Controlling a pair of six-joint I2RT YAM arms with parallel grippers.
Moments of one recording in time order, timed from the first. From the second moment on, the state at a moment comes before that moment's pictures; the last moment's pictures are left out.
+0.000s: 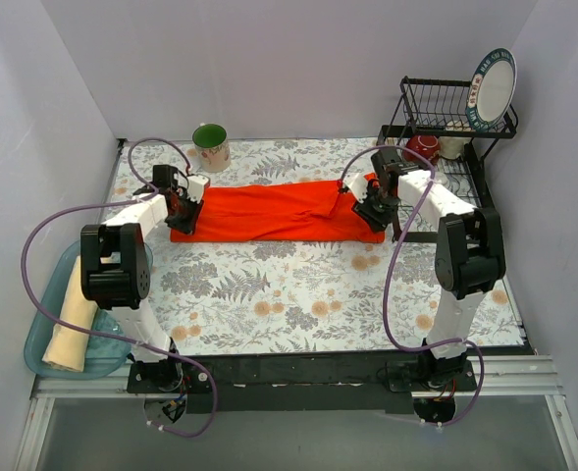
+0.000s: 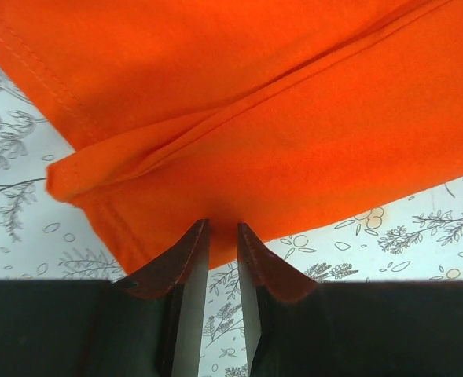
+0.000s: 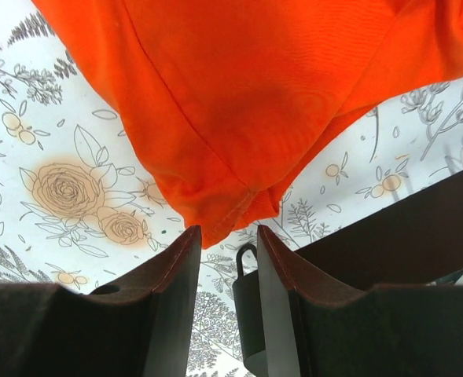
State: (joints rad) left arm 0.01 1.79 1.20 -0.49 0.18 0.43; right arm 0.27 1.89 1.47 -0.85 -0.19 -0.77
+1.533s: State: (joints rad) left arm 0.08 1.58 0.89 -0.50 0.14 0.58; right arm 0.24 1.91 1.41 -0.99 -0.41 -0.91
